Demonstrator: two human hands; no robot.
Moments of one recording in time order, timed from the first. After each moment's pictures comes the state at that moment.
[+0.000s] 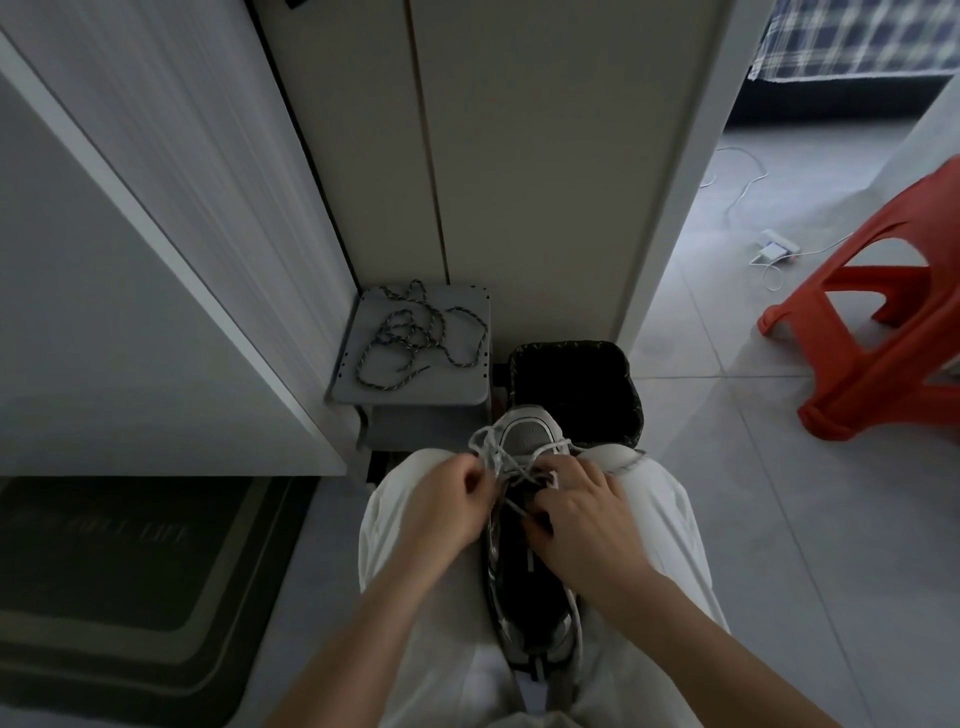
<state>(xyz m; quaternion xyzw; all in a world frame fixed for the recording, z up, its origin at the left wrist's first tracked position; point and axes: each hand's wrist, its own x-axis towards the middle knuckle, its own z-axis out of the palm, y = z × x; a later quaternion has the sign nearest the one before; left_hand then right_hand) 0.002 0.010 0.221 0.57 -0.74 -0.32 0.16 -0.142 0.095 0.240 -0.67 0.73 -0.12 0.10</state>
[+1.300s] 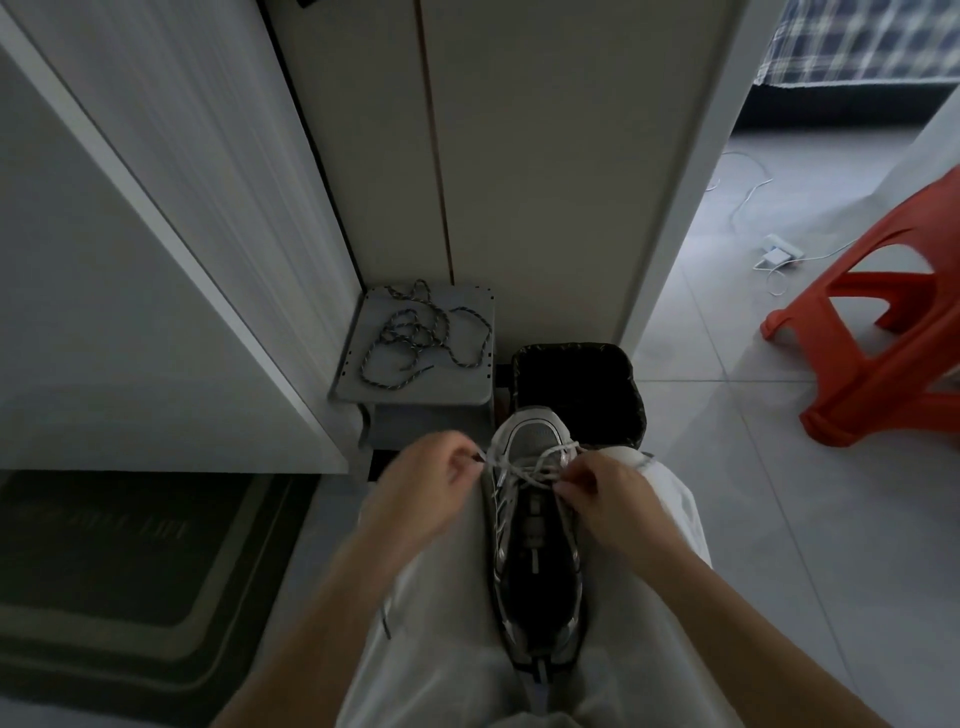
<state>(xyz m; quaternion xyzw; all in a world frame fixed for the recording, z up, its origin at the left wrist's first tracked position) 0.024 -0.001 0.256 0.51 -0.80 -0.27 0.14 -0.172 0.081 0.242 -0.52 0.78 -0.23 0.27</state>
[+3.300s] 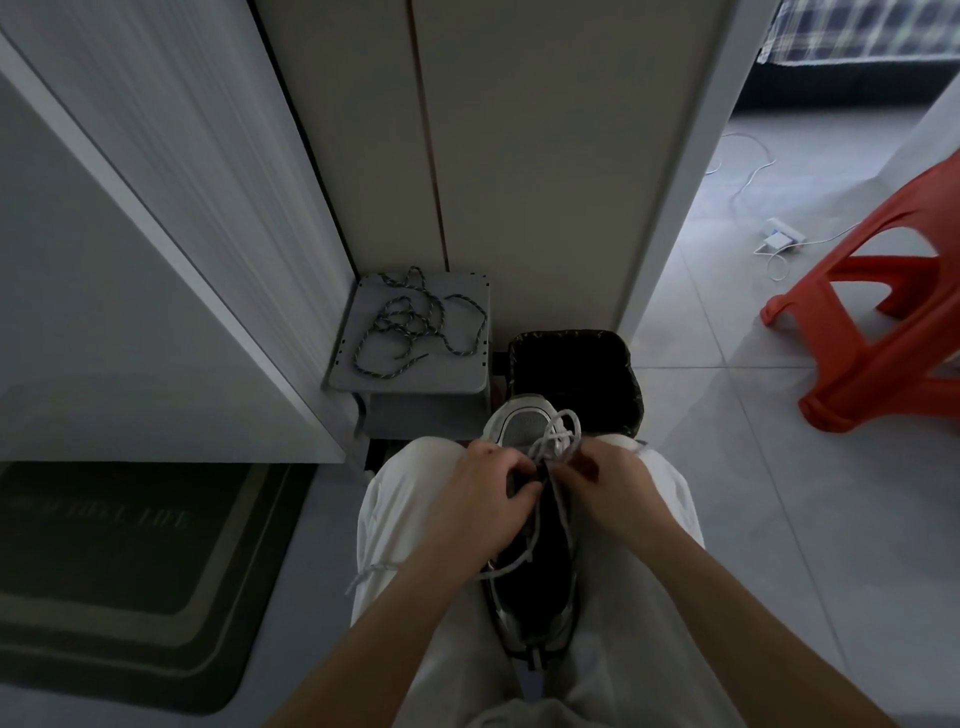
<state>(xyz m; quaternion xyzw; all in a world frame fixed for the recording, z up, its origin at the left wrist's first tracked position) -0.024 0.028 0.231 0.49 -0.80 -0.33 0.15 -0.182 0.079 0.230 -0.55 0.75 -0.28 0.24</state>
